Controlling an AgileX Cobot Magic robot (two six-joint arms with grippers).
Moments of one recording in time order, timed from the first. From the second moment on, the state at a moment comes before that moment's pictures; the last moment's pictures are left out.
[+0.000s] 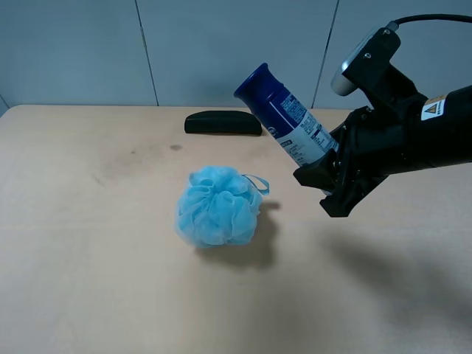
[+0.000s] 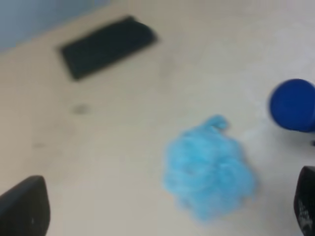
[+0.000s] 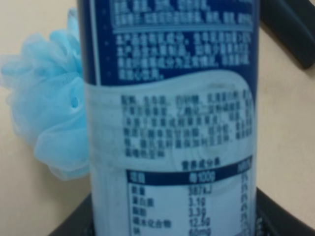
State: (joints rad) left arm -0.29 1.27 -1.64 -0.22 1.18 0.15; right arm 0.63 1.16 -0.66 0.38 0.33 -0.65
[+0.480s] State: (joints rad) left arm -0.29 0.83 -1.28 -0.07 1.18 0.12; right arm 0.63 1.16 -0.66 0.38 0.33 -0.65
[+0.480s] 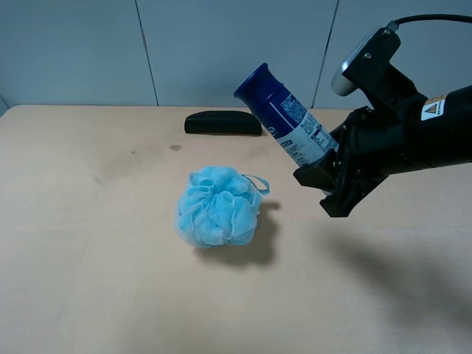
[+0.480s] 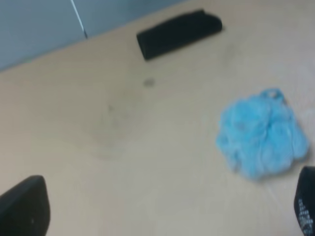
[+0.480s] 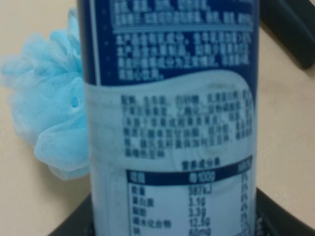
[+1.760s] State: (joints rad) left arm -0.29 0.00 -0.50 -0.04 1.08 0.07; right arm 0.63 1.16 -0.66 0.39 0.33 -0.65
